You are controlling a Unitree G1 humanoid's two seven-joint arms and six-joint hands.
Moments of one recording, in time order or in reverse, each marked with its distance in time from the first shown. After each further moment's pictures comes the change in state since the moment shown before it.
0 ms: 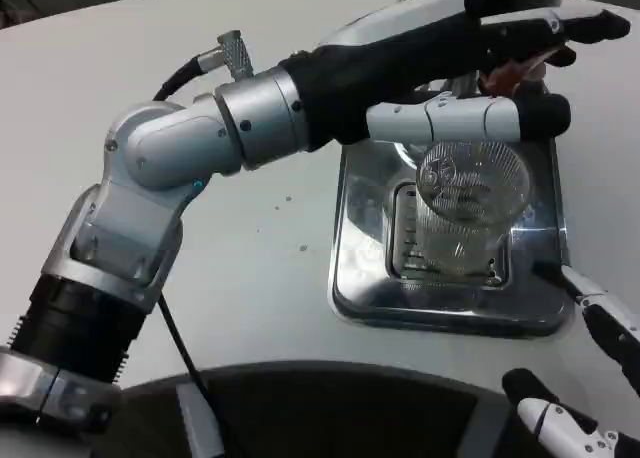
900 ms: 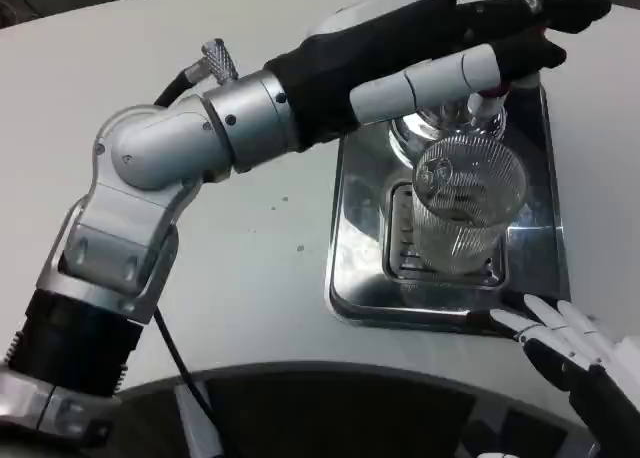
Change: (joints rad) left arm 0.039 -0.017 0.047 -0.080 -0.118 0.203 -0.014; right arm 0.007 0.021 -0.029 0.000 -0.110 -0.251 0.109
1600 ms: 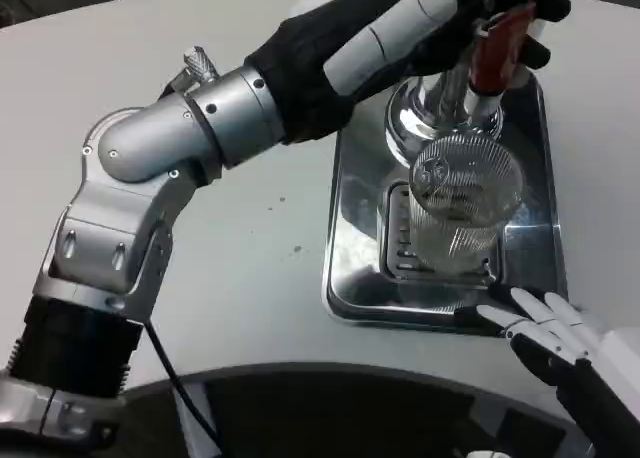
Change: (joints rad) left arm 0.013 -0.035 0.080 -0.020 -0.121 0.179 0.016; right arm -0.033 -0.009 0.012 0.000 -0.023 -0.016 0.015
